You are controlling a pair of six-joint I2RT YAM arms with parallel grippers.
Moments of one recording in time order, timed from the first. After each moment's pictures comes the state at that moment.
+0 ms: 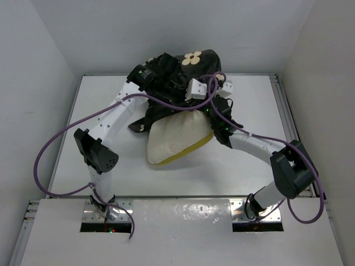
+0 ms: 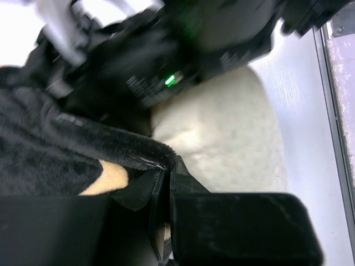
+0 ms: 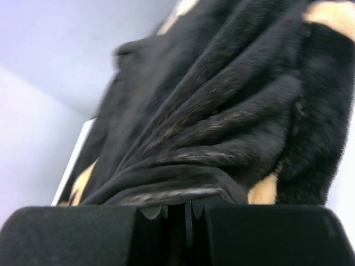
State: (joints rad) left arm -0.63 1.89 2.17 -1.19 0.70 0.96; right arm 0.56 1.52 0.85 0.62 0.35 0.59
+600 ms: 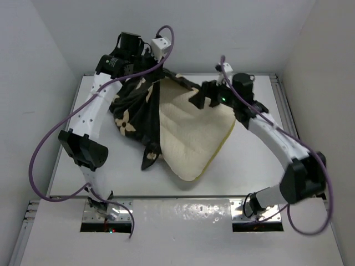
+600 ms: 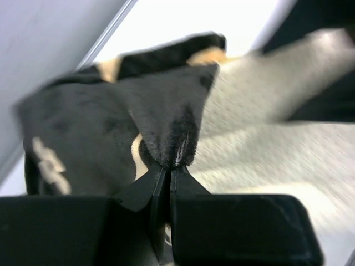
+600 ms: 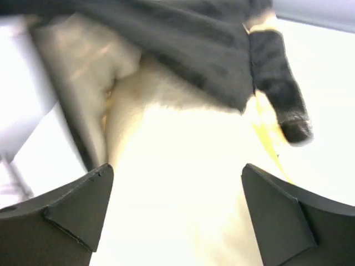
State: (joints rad) left arm -0.37 1.85 2.18 -0.94 0.47 0.48; right arm 0.34 1.57 1.24 -0.01 -0.37 0.29
